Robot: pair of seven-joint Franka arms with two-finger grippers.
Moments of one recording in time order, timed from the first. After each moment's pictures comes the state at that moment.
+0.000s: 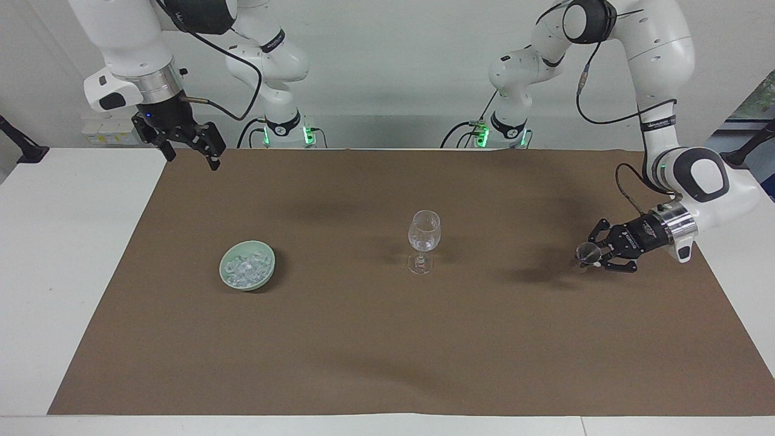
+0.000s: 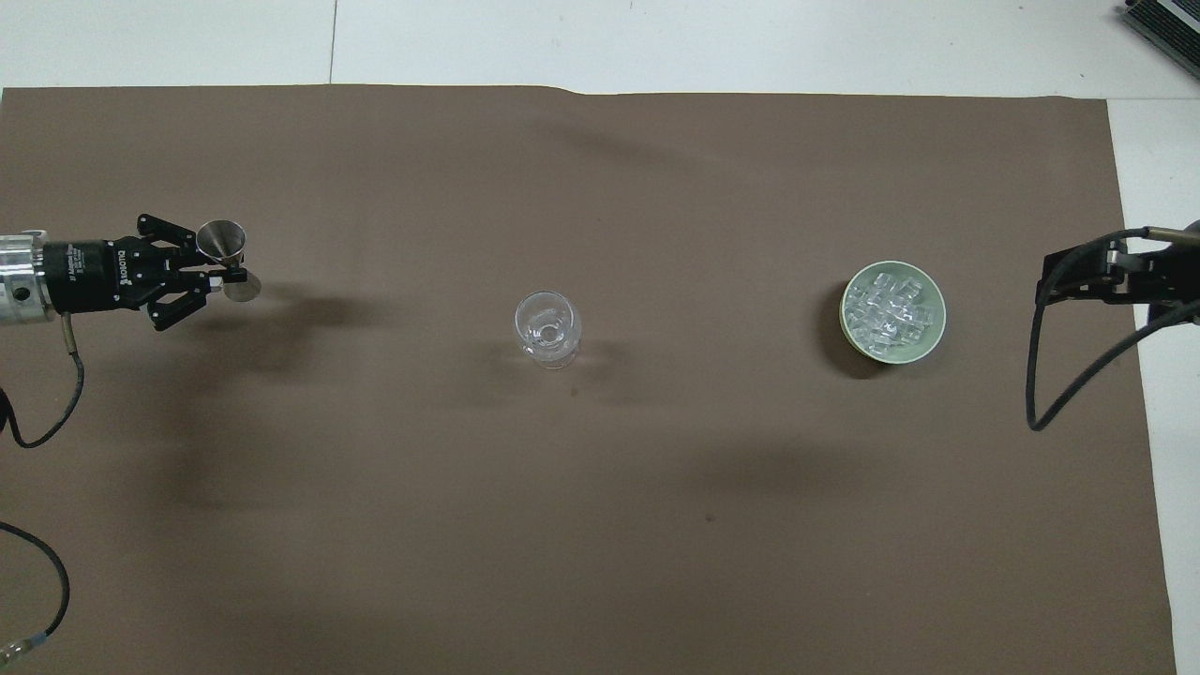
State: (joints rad) left arm 0.29 0.41 0.00 -1.81 -1.13 1.76 -1.09; right arm -0.06 0.00 0.05 -1.58 -0.04 1.59 0.22
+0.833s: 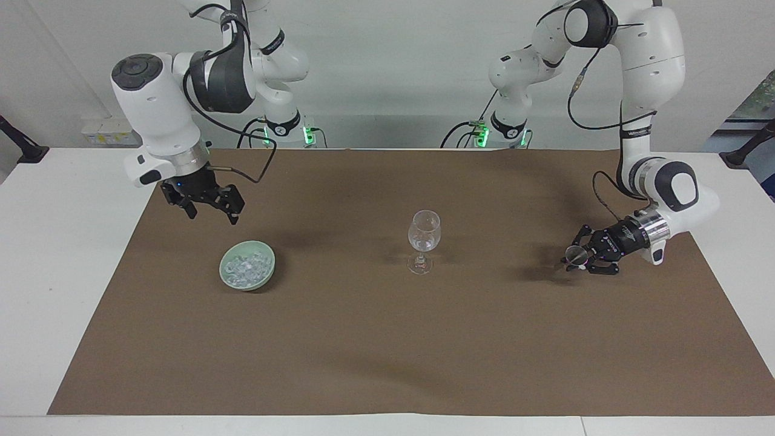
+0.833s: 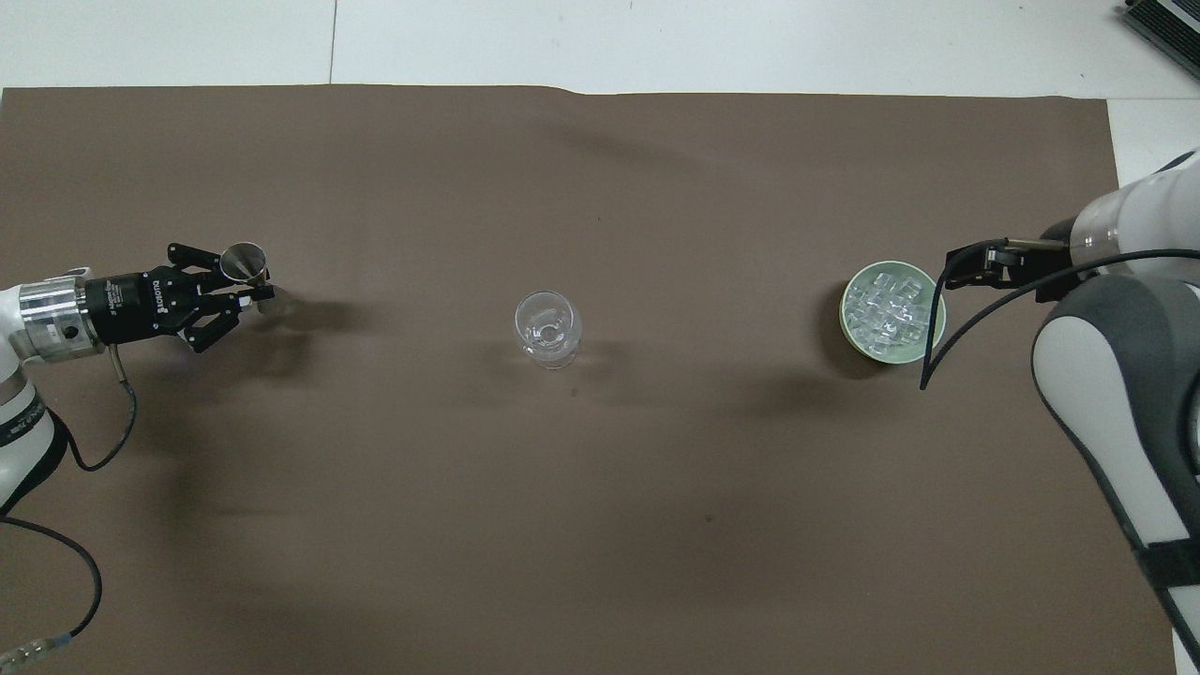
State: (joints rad) left arm 0.30 0.42 0.00 -1.94 -1.28 1.80 -0.91; right arm -0.06 0.10 0.05 -1.79 -0.03 1.97 0.17
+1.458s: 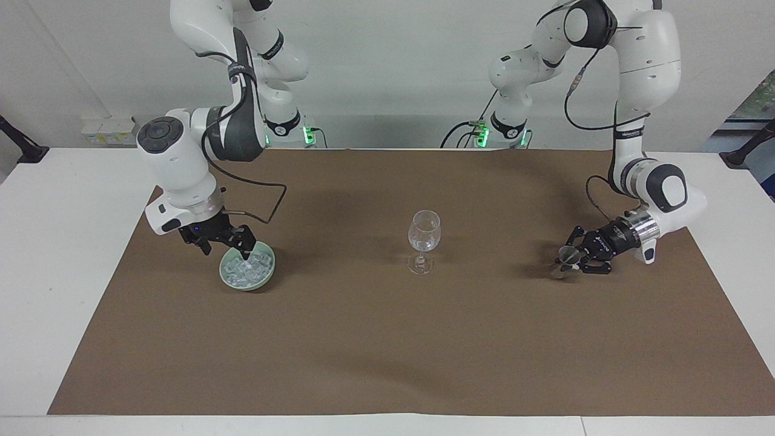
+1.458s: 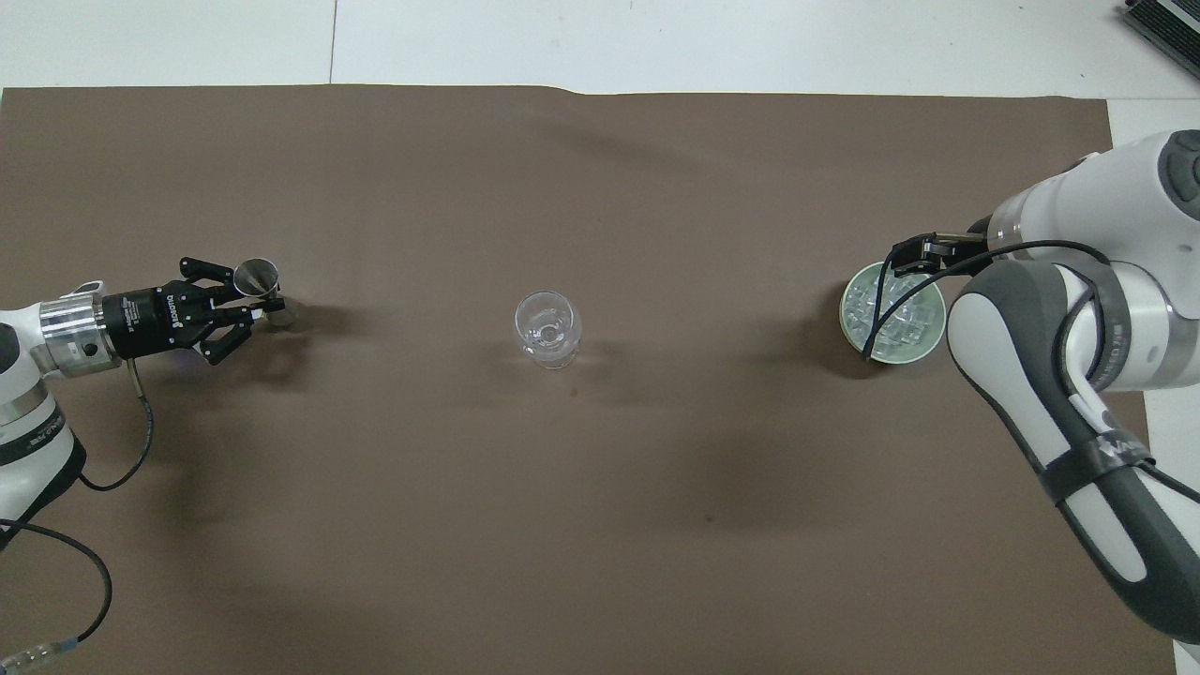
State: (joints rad) left arm 0.30 0.42 -0.01 -1.99 -1.31 1.84 -0.82; right arm -0.05 0.24 0.06 -1.83 -0.03 2.14 0.17
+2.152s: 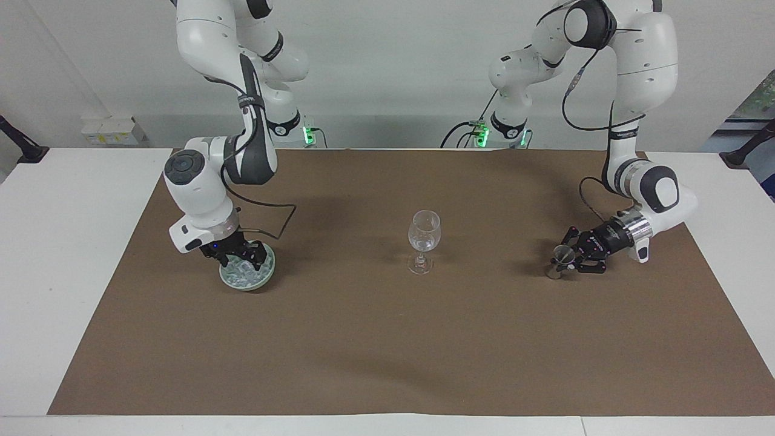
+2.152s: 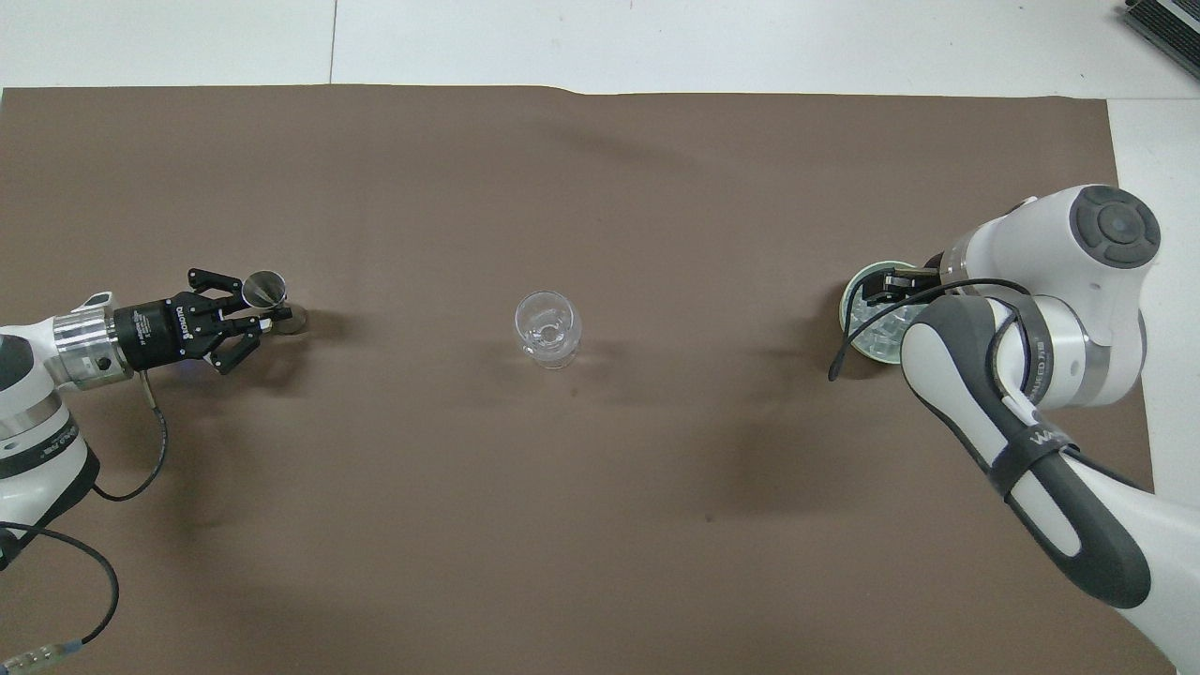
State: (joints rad) left arm 0.30 0.42 -0.01 -2.03 -1.34 1.85 -0.74; right arm -0.05 0.28 0.06 -1.94 -0.03 2.26 0.17
